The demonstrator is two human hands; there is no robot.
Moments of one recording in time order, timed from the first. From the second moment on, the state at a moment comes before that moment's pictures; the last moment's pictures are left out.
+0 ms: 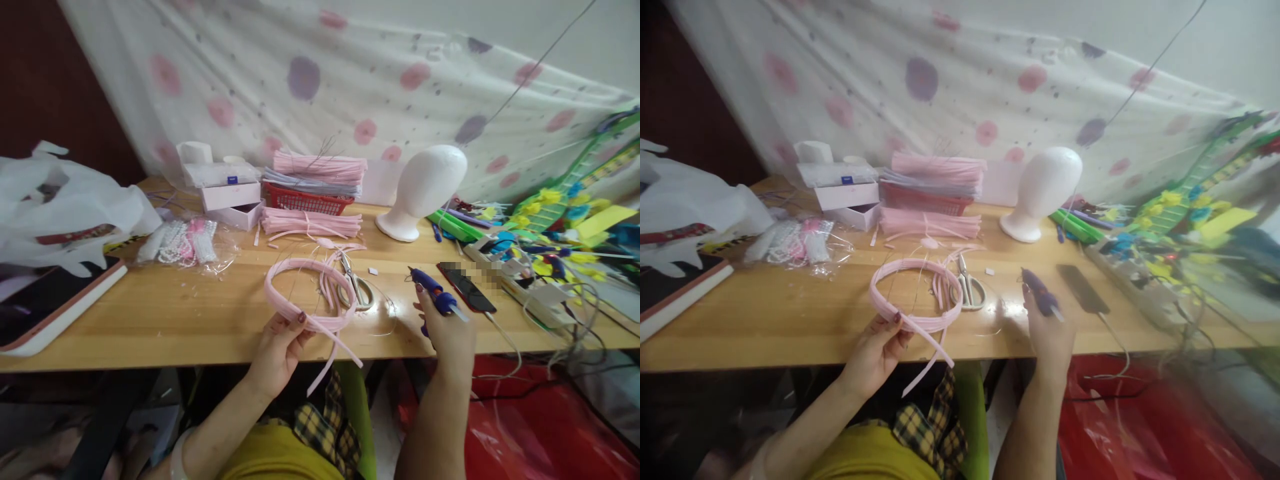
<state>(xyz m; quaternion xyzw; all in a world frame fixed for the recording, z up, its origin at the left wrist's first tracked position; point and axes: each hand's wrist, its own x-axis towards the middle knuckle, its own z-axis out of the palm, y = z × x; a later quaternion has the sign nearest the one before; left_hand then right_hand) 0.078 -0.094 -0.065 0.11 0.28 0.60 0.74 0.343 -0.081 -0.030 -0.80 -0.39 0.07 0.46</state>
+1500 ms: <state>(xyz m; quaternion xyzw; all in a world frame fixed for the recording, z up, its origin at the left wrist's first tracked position) 0.078 -0.093 -0.063 0.10 0.28 0.60 0.74 0.249 -0.106 -0.029 -0.59 -0.60 0.25 0.48</state>
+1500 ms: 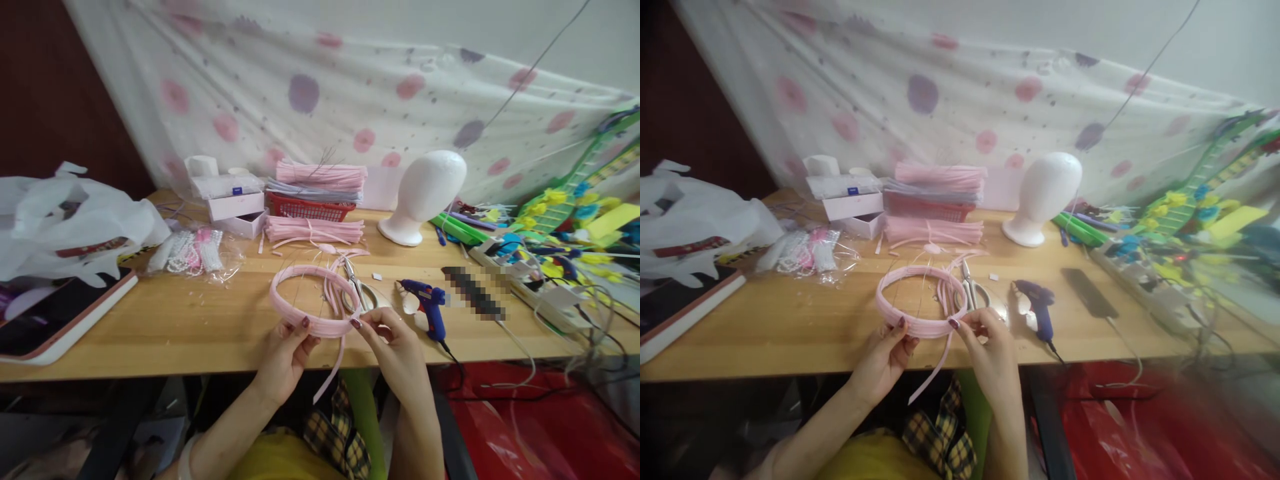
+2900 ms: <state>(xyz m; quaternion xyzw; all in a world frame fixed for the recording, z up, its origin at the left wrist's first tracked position) 0.091 -0.089 -0.054 0.03 0.33 0.61 0.72 0.252 -0.093 -0.032 -0.62 -0.59 0.15 0.49</state>
